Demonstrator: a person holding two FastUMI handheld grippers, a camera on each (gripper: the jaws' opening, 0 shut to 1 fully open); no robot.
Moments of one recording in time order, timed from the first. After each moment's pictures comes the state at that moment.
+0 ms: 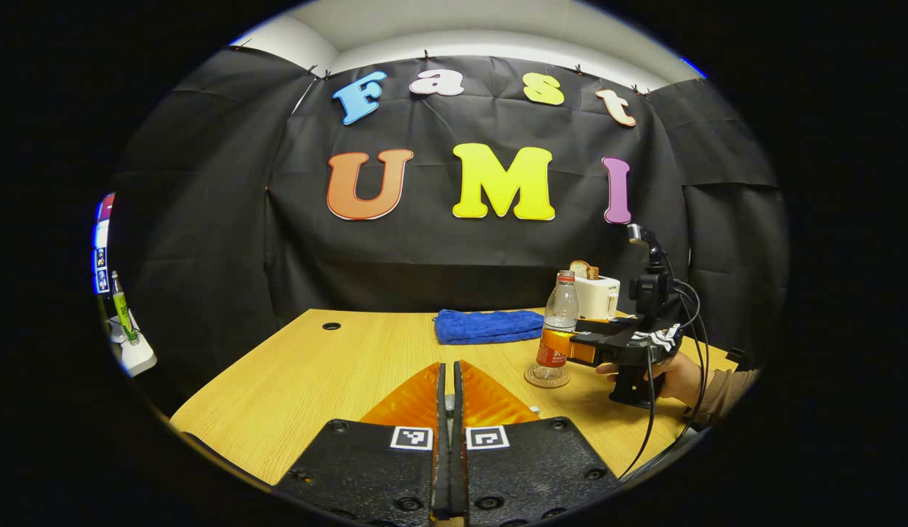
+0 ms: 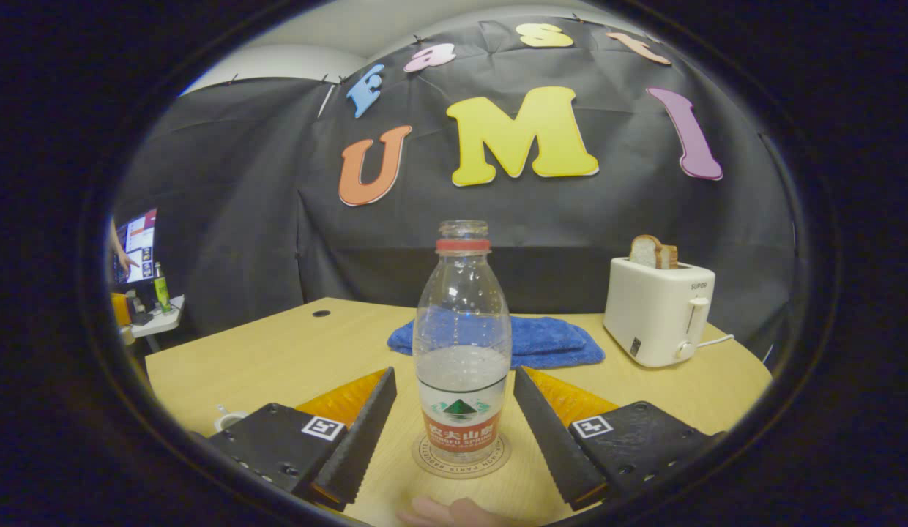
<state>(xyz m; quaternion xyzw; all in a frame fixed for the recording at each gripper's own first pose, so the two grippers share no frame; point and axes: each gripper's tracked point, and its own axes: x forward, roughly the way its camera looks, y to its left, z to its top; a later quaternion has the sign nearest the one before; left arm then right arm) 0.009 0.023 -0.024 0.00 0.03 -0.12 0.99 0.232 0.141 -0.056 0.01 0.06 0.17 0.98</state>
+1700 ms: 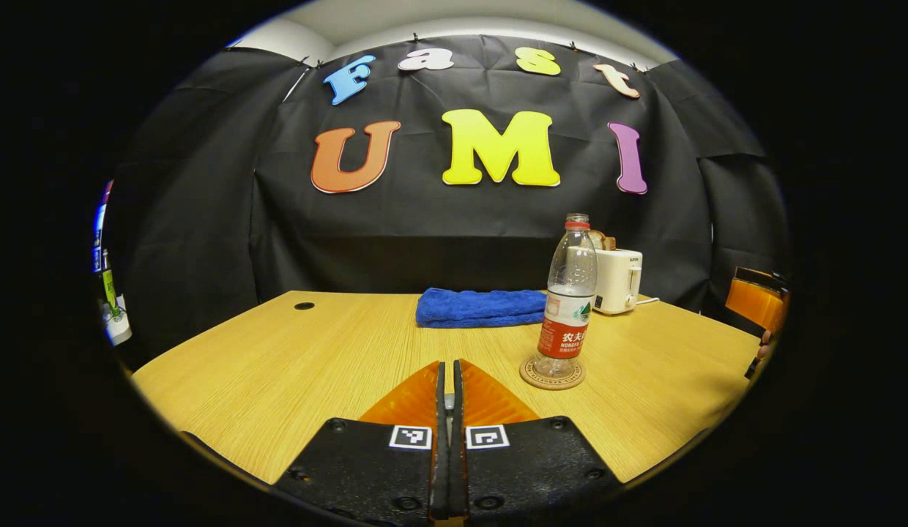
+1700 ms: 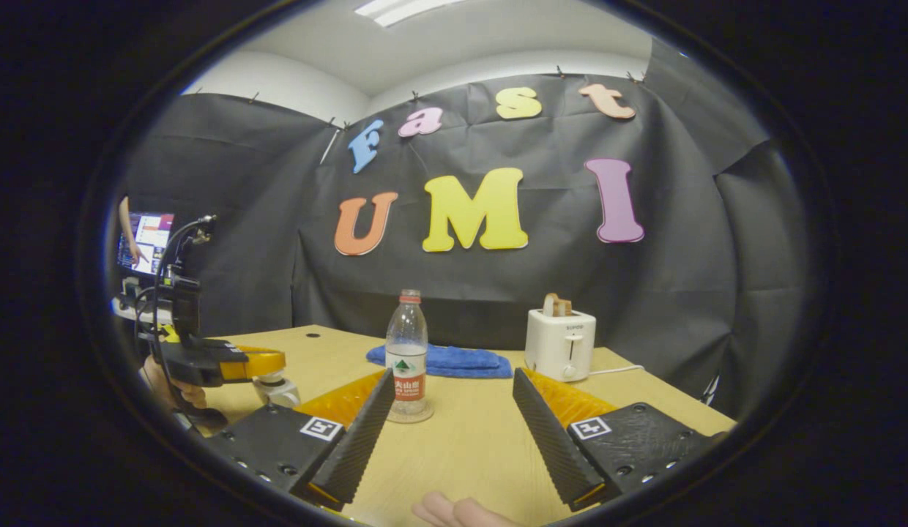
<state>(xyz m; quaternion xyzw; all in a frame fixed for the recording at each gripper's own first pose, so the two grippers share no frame) 0.087 -0.046 -0.100 0.01 0.05 -0.09 1.00 0.069 0.019 -0.030 0.00 -0.05 0.11 0.99</state>
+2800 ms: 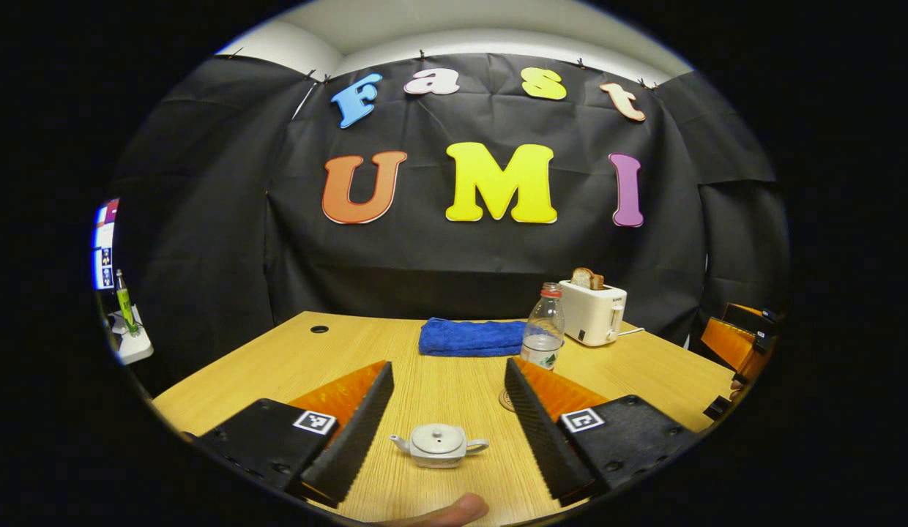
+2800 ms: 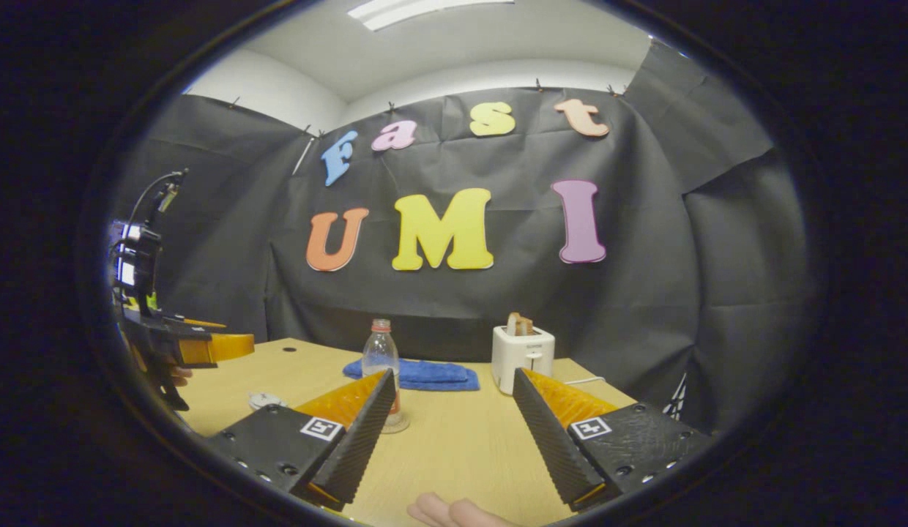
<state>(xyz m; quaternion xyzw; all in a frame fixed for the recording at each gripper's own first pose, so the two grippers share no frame) 0.023 -0.051 -0.001 0.00 0.02 -0.08 1.00 0.026 -0.018 0.023 0.02 -0.06 0.03 1.00</state>
